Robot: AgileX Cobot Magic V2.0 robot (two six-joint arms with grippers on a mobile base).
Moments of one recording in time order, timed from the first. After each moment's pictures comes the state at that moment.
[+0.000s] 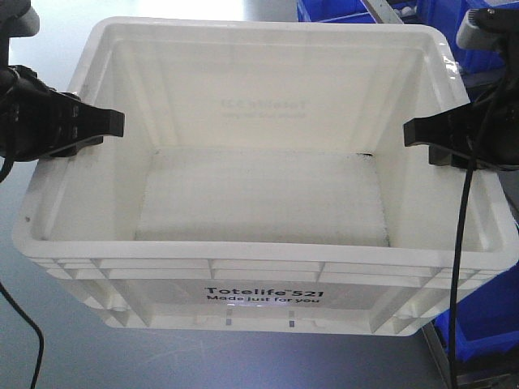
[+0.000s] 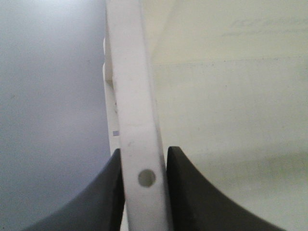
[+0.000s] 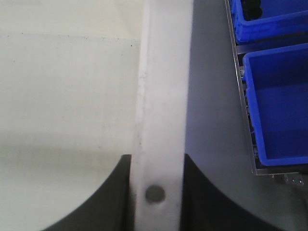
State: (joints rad) left arm -0.41 1.19 -1.13 0.09 0.85 -0.34; right arm 0.30 1.22 -1.15 -0.07 1.02 0.28
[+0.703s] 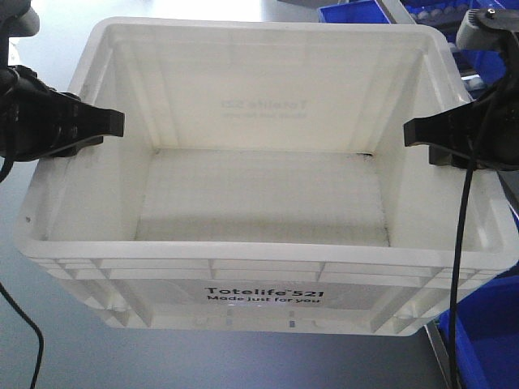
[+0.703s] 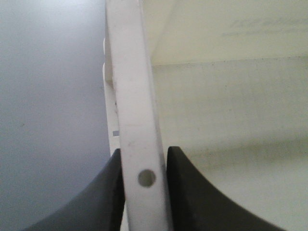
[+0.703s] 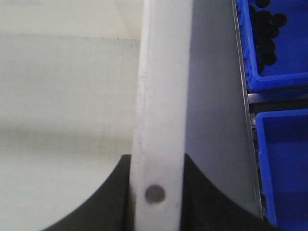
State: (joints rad) left arm -0.41 1.19 -1.13 0.09 0.85 -0.34; right arm 0.30 1.22 -1.15 -0.07 1.02 0.28
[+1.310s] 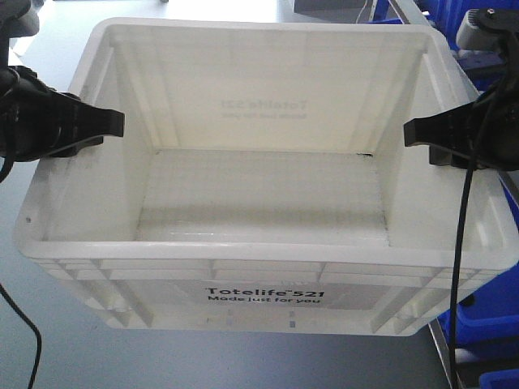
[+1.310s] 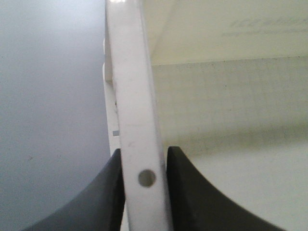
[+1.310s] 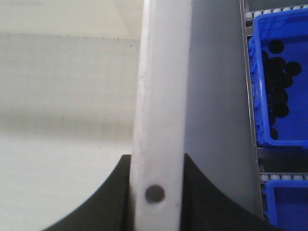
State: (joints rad) left arm -0.41 1.19 -1.13 0.09 0.85 -0.34; right arm 0.30 1.22 -1.15 -0.07 1.02 0.28
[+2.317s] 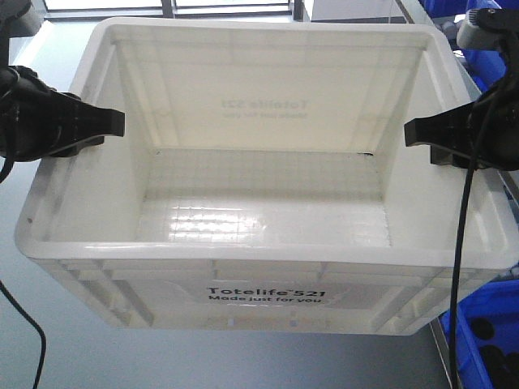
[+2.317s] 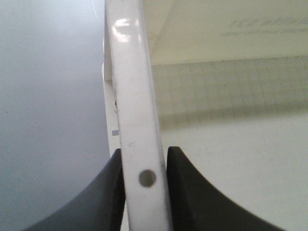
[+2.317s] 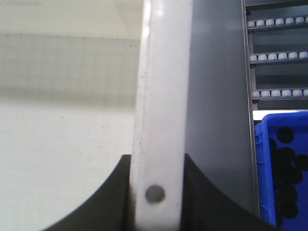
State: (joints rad) left arm -0.41 1.19 -1.13 0.08 0.85 -0.34; right arm 0.30 1.22 -1.15 -0.08 1.02 0.28
